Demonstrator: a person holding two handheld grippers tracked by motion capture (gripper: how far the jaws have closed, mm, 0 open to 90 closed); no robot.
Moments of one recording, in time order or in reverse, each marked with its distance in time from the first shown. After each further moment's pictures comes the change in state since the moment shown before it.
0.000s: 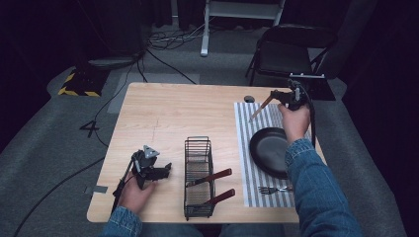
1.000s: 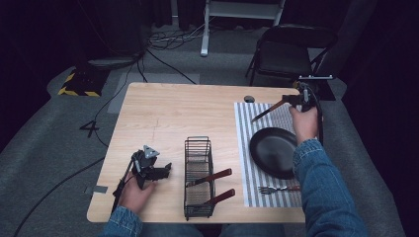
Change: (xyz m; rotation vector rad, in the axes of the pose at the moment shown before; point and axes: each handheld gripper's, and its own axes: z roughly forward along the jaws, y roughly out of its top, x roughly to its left) left arm 0.000 0.000 0.000 0.000 0.000 0.000; right arm -0.033 -0.004 -0.004 0.075 -0.162 0.003
